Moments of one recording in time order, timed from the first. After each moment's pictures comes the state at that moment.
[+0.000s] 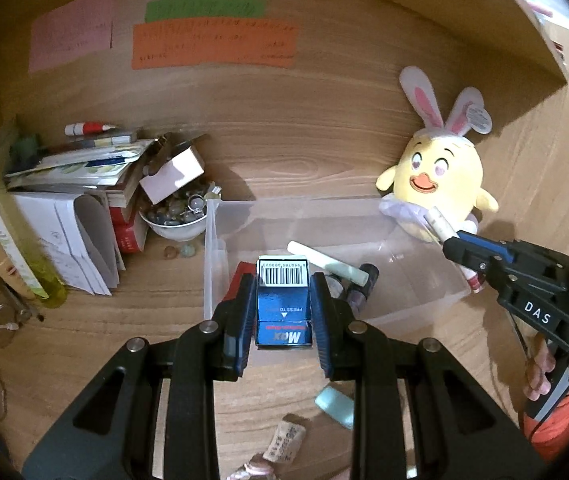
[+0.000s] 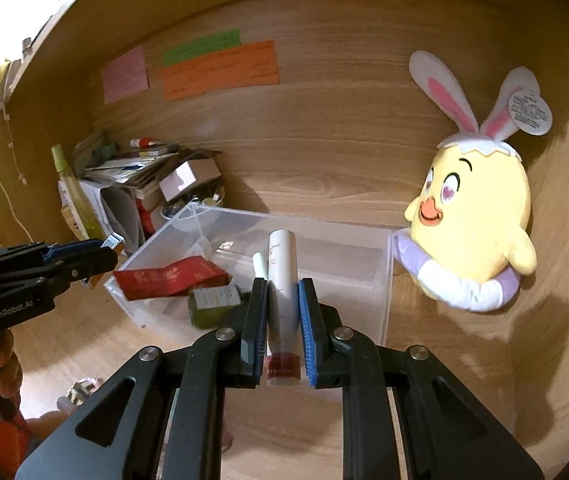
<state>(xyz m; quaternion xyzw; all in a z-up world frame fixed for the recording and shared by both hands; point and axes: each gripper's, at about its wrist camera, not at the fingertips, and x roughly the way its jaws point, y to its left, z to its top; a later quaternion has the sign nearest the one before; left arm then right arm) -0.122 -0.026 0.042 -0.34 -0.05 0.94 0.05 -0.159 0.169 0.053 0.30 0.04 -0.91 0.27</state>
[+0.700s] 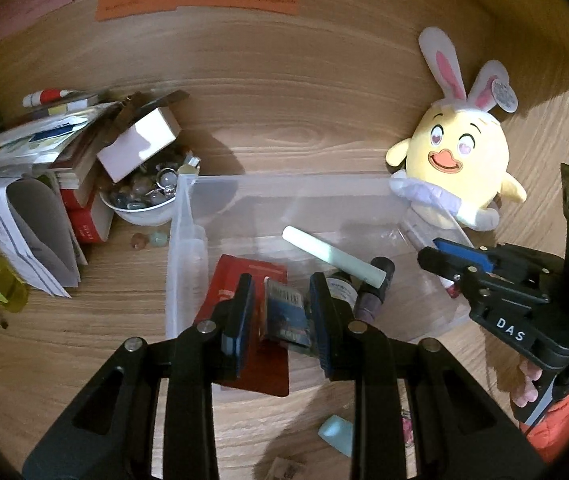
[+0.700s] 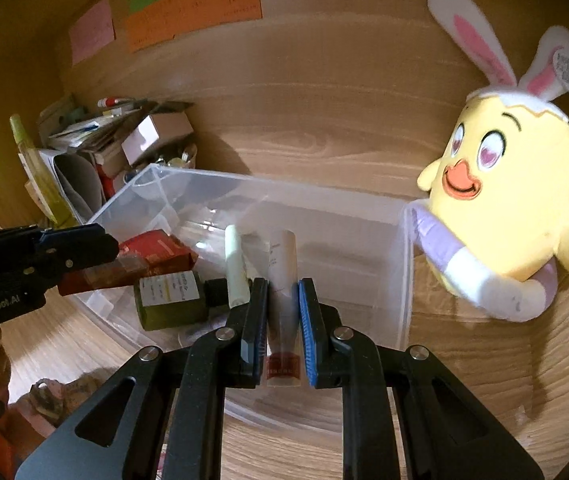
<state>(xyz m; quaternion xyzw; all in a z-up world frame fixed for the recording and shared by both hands) -0.173 -0.018 0.006 -0.39 -0.05 0.92 0.07 -0.212 0.150 0.009 0.37 0.07 -0.89 0.26</state>
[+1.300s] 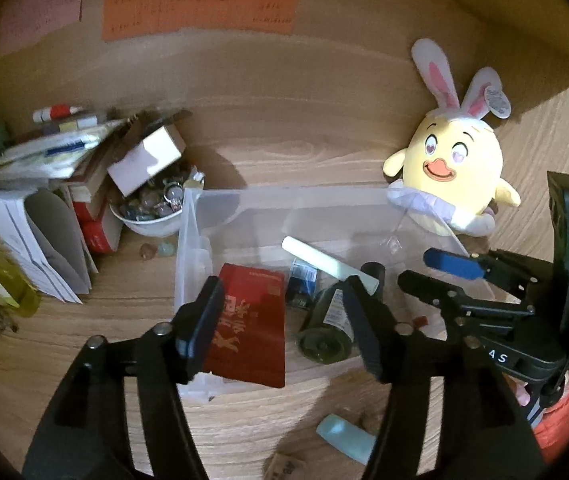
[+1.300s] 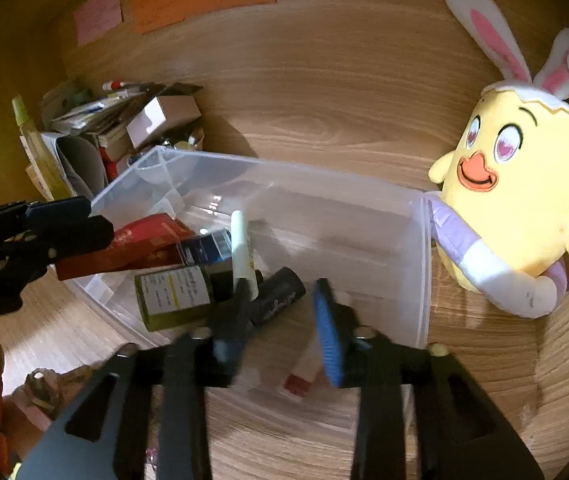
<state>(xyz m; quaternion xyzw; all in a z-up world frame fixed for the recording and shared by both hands) -0.160 -0.015 0.020 -0.36 -0.04 0.93 0.06 -0.207 0.142 0.004 0.37 0.09 -0.89 0.26</state>
